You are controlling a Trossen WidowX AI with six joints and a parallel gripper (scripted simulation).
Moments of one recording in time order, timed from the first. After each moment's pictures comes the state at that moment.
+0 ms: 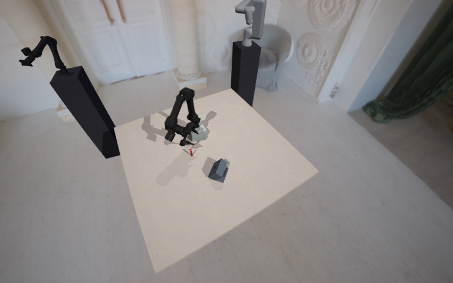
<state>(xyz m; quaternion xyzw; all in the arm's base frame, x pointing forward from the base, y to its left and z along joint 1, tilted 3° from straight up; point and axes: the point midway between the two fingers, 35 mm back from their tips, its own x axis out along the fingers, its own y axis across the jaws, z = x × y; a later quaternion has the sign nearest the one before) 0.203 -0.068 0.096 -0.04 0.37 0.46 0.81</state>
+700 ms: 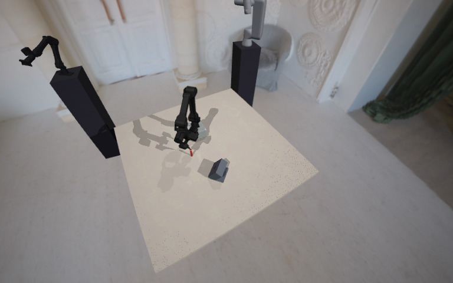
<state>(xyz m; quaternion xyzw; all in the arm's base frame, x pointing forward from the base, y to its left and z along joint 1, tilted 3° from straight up) 0.217 -0.085 0.070 -0.18 0.59 0.35 0.70</state>
